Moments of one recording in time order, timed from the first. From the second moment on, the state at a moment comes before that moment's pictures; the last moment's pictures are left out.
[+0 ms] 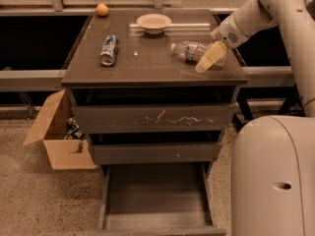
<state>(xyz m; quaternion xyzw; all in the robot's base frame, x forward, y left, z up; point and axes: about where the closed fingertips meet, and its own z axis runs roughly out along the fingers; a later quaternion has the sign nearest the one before) 0.755 -0.175 0.865 -0.53 0.78 0.14 0.31</state>
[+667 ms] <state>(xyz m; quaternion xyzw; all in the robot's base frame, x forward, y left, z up) 0.765 -0.173 0.839 -0.52 0.79 0.15 0.29</state>
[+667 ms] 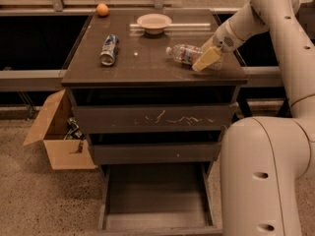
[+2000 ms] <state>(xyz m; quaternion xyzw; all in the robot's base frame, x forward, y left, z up) 0.640 -0.155 0.959 -0.59 0.71 0.17 0.35</state>
